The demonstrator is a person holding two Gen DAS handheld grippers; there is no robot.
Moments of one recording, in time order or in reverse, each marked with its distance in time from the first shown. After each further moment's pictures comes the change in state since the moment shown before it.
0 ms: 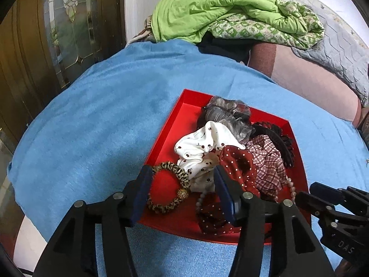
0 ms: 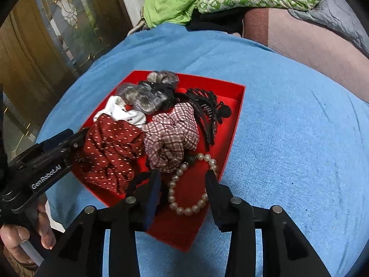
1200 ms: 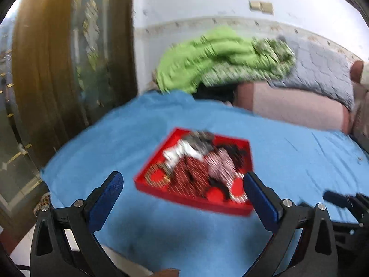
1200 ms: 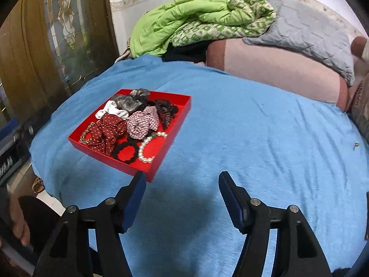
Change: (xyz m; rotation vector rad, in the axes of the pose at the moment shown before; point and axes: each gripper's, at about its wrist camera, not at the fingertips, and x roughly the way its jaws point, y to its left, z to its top) left arm -0.151 -0.073 -0.069 0.043 -0.272 0.068; right arm -0.115 -0.031 -0.090 0.003 -0.202 -0.169
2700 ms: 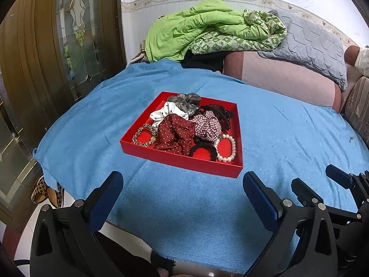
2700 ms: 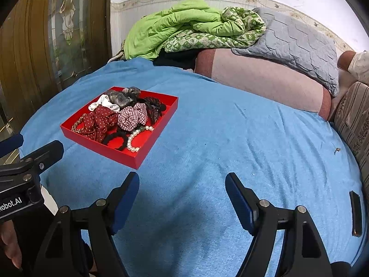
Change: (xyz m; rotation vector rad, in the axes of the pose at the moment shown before) left arm -0.001 -0.011 -0.027 0.011 0.165 -0.036; right arm -0.017 0.007 -0.024 -0.053 -0.036 -0.098
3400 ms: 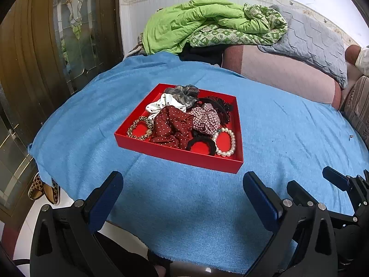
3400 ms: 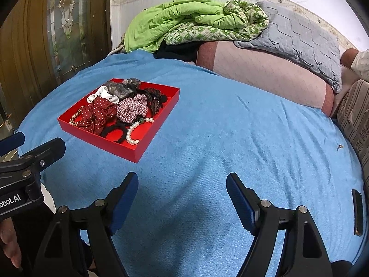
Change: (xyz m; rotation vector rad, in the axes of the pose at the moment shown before) left arm 0.012 0.001 -0.003 -0.007 0.040 -0.022; right arm 0.011 0.002 -0.004 -0.006 0.037 0.005
